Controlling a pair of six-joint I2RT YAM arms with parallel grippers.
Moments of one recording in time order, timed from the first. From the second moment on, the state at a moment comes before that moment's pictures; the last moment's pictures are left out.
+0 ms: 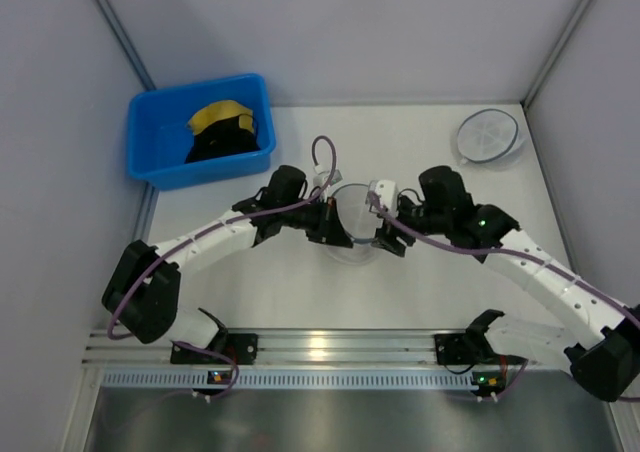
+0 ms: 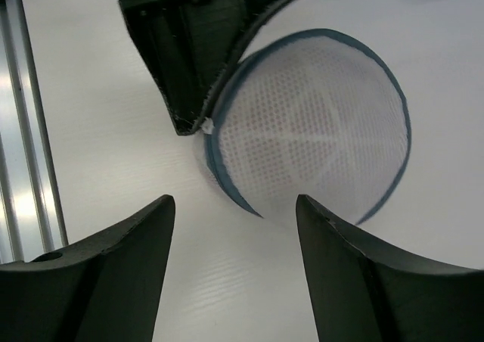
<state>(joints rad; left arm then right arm) -0.64 1.44 0.90 -0.12 0.75 -0.53 0.63 1.05 0.97 -0.56 -0.48 -0.52</state>
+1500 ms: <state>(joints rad) -0.46 1.33 0.87 -0.29 0.79 -0.29 0.63 1.12 0.91 -0.47 -0.28 -0.85</state>
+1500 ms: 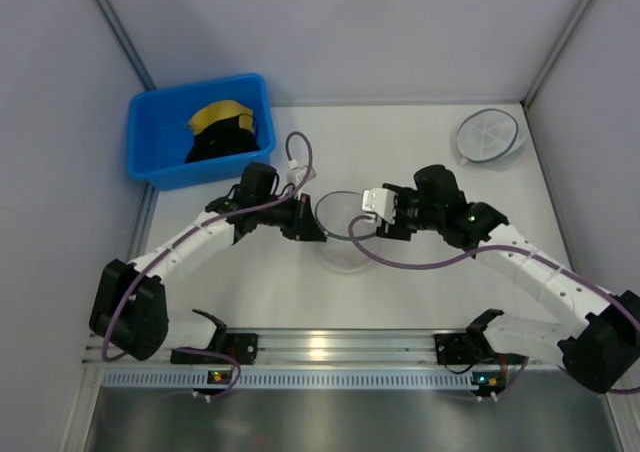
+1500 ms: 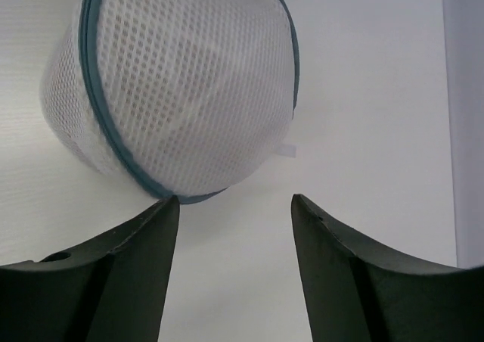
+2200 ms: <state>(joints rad) -0.64 1.34 0.85 -0.12 0.76 -0.55 0.90 1.20 0.99 -0.51 -0.30 -0.67</state>
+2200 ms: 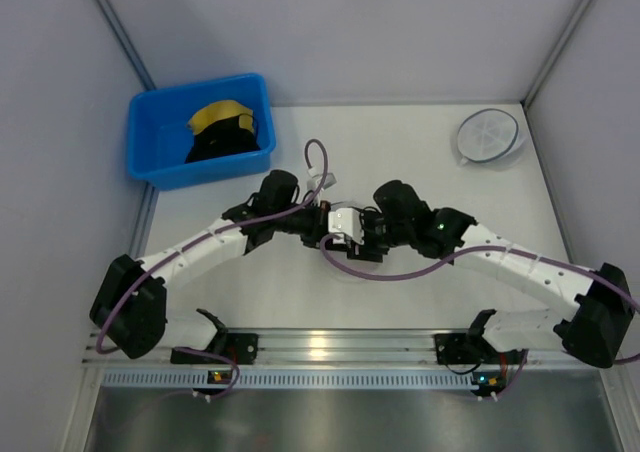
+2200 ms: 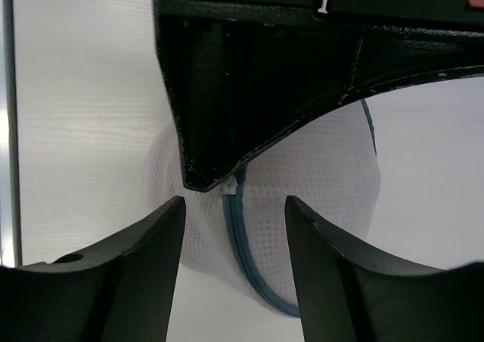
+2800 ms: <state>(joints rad) -0.52 1.30 0.81 -0.27 0.72 -0.29 0.91 1.07 0.78 -0.34 -0.20 -0.80</state>
